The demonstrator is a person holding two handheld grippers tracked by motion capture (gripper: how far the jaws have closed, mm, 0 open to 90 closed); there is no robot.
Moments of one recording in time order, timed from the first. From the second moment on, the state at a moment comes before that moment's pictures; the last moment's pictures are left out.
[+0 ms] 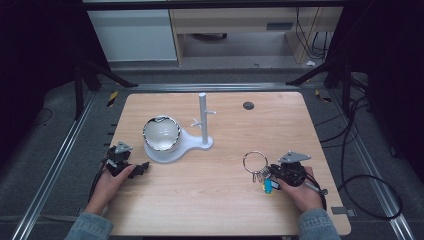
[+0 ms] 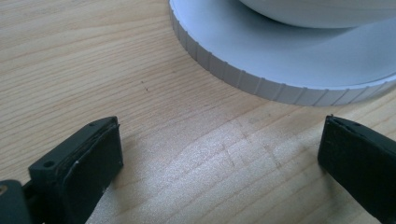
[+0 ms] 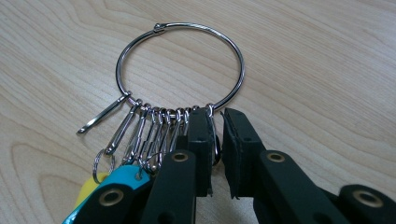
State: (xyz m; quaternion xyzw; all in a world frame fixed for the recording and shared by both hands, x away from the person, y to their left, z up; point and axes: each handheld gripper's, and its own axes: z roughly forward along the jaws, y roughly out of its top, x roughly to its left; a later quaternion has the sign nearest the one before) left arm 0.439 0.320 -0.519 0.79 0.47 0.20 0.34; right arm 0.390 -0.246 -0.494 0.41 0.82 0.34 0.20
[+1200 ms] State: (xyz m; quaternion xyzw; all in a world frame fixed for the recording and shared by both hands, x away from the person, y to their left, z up) left arm 0.439 0.320 -0.519 0.79 0.47 0.20 0.34; right arm 0.393 -0.243 -0.486 0.41 0.81 0.37 0.20
